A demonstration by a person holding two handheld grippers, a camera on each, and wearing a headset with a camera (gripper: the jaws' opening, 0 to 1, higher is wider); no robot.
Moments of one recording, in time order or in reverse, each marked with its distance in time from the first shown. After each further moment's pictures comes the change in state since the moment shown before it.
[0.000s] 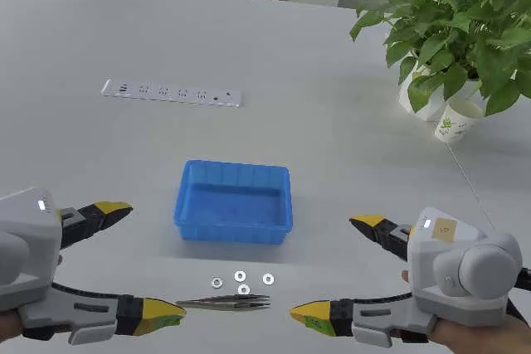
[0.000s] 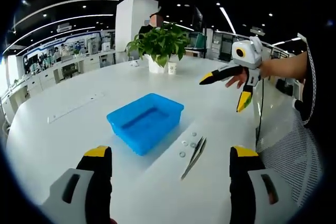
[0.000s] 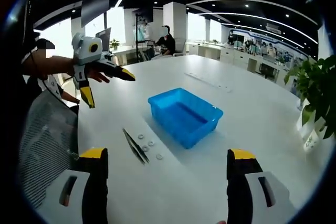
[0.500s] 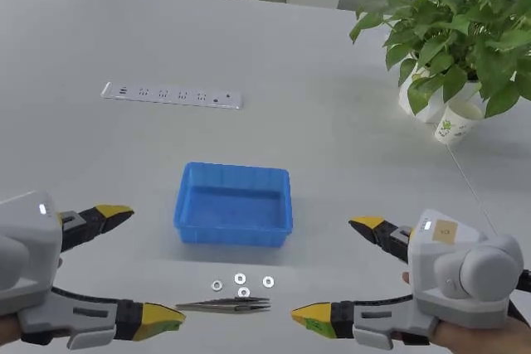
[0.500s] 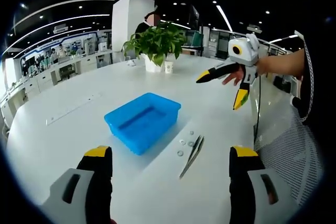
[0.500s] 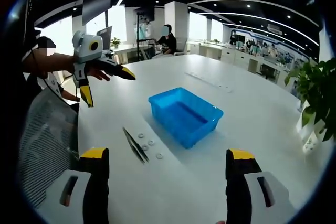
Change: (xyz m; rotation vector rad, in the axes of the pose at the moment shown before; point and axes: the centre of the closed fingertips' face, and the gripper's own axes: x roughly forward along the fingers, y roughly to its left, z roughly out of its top) left arm -0.001 -0.002 0.001 0.010 0.006 -0.009; right arm 0.000 0.001 0.001 -0.008 0.002 0.005
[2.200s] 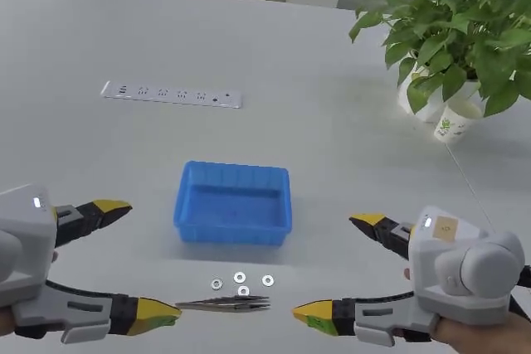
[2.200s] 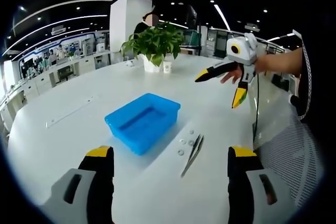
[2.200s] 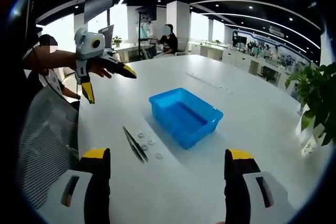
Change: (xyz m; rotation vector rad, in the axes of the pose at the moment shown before) left arm -0.003 0.001 0.001 0.027 0.008 -0.017; right arm -0.002 0.001 0.002 -0.034 0.001 0.012
